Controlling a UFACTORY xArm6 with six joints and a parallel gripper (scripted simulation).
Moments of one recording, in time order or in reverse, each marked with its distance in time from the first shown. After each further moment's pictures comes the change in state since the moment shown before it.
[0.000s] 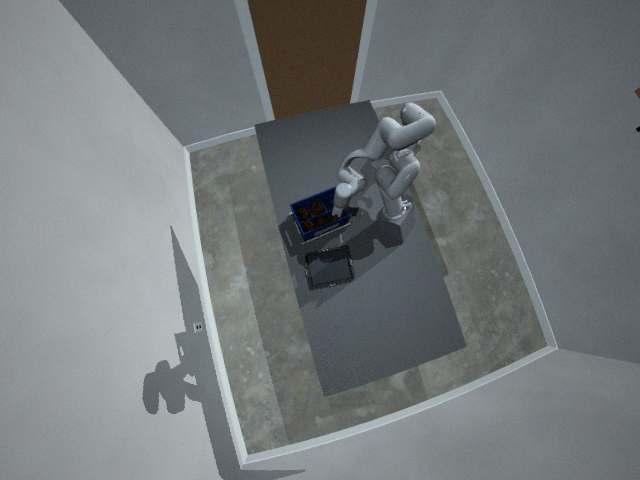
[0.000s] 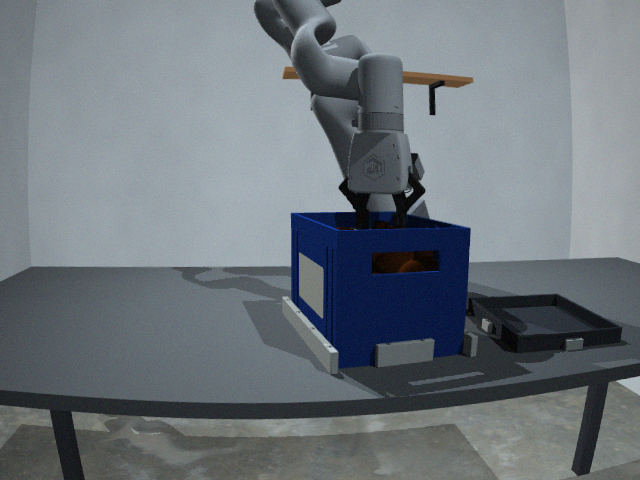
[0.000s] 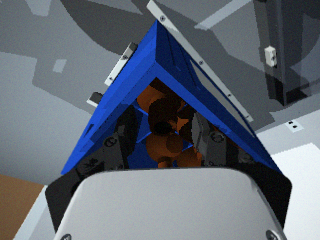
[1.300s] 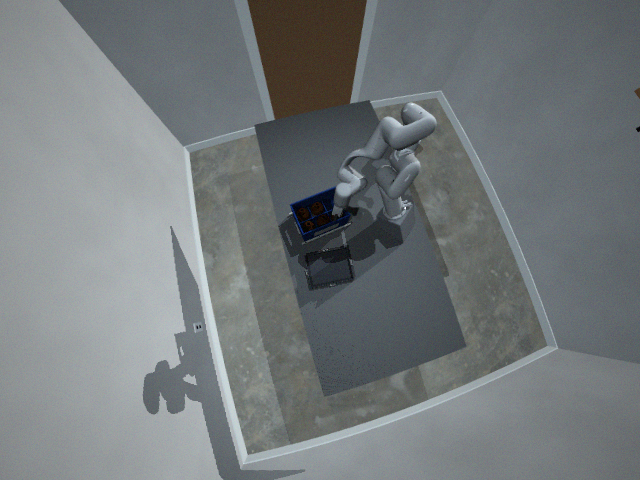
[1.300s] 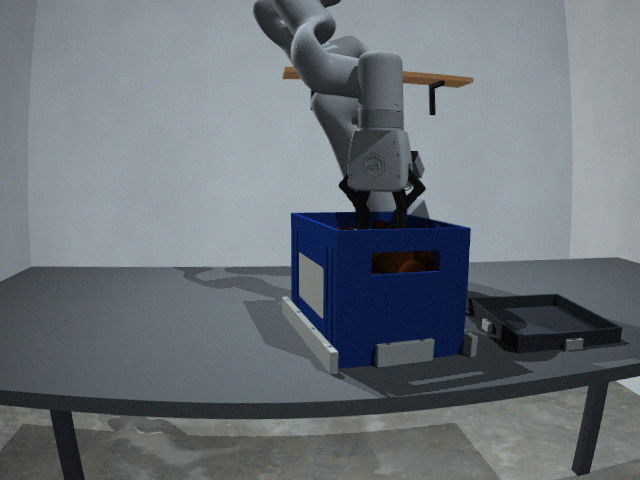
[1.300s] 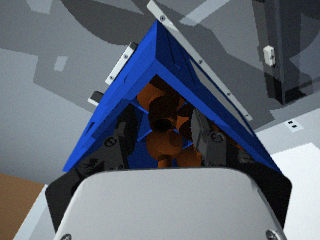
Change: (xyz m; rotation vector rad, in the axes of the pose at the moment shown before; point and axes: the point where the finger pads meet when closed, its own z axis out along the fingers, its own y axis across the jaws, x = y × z) arm 0.000 0.000 -0.004 0.000 0.000 0.000
